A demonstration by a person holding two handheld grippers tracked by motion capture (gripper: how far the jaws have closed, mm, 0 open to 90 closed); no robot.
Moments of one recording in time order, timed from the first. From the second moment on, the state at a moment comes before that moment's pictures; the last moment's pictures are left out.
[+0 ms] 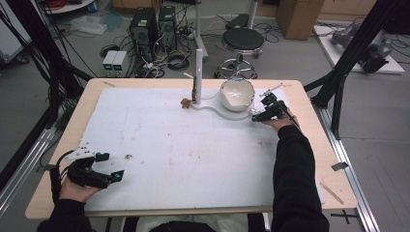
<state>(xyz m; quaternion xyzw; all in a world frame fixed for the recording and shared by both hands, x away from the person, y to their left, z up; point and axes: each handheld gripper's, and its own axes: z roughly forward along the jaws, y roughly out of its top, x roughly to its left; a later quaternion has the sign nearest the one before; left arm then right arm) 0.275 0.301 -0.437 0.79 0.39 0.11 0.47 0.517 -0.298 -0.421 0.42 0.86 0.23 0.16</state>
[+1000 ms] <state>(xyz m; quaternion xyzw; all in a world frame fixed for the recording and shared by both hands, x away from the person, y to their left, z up) 0.274 0.301 -0.436 0.78 0.38 0.12 0.48 0.503 -0.320 -0.393 0.46 0.83 0.25 0.16</state>
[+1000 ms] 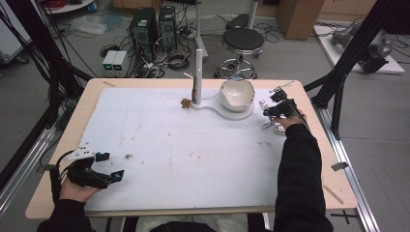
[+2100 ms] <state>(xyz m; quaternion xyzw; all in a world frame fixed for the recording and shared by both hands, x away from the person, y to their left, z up) 0.273 0.302 -0.436 0.77 0.38 0.12 0.49 0.452 -0.306 -0.300 0.42 0.80 0.39 0.20</state>
